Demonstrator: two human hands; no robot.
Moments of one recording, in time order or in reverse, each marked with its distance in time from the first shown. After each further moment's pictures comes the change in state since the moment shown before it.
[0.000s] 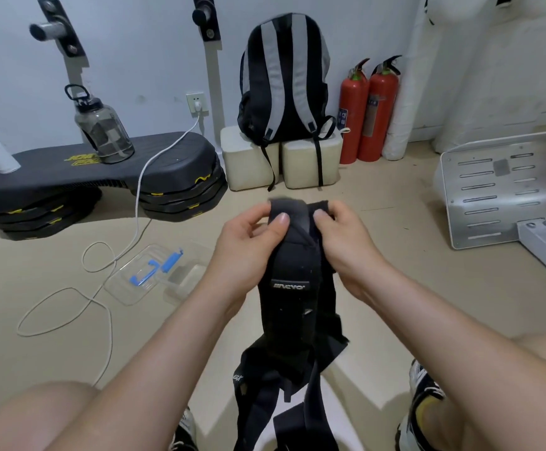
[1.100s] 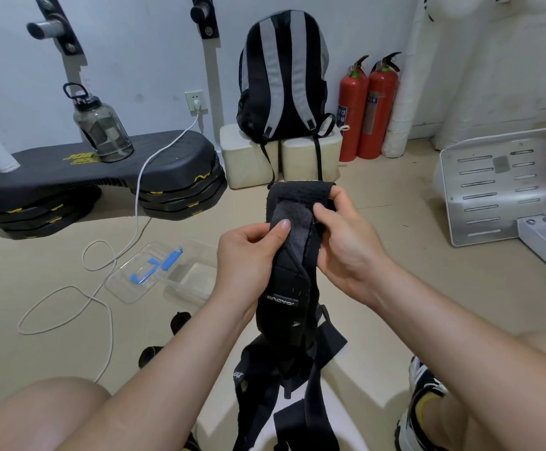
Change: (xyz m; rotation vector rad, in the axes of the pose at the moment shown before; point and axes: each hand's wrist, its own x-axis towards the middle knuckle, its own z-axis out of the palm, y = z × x) left_hand 0.003 -0.023 0.010 0.029 0.236 -0.056; right_hand -0.017 -0.012 -0.003 0.709 -0.234 0.075
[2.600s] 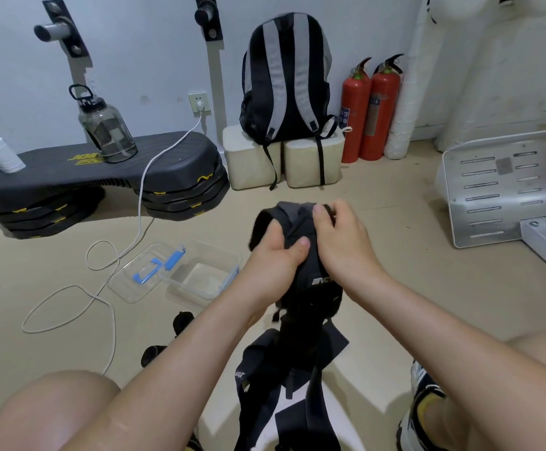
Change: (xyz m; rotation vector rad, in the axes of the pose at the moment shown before) left_hand 0.003 -0.011 0.003 0.085 -0.349 -0.001; right_hand 0.003 0.007 -0.004 -0.991 0.269 -0.207
